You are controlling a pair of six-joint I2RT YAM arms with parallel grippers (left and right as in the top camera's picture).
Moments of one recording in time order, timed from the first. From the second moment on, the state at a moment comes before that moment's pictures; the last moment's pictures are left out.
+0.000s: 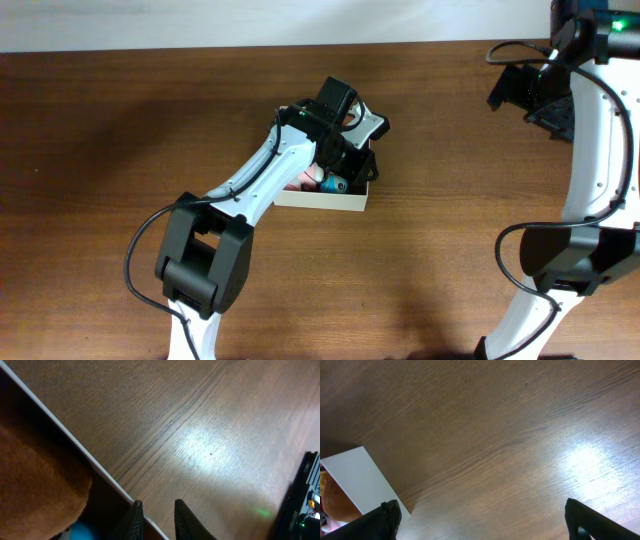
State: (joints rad) left arm -0.55 2.12 1.74 -0.80 0.55 0.05; right arm -0.15 2.06 2.37 -1.69 0.03 0.42
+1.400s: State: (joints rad) left arm -0.53 2.12 1.74 -0.83 0.54 0.00; right arm -0.15 2.06 2.37 -1.69 0.03 0.42
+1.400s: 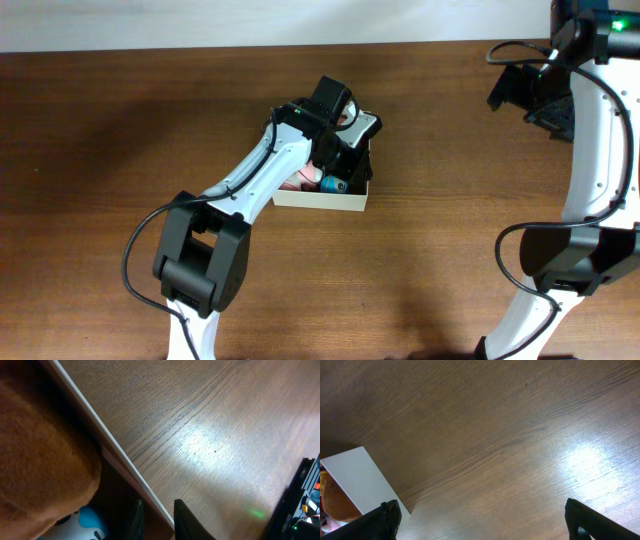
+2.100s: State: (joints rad) left arm -0.56 2.12 1.74 -0.78 0.54 -0.03; right arm -0.15 2.06 2.37 -1.69 0.03 0.42
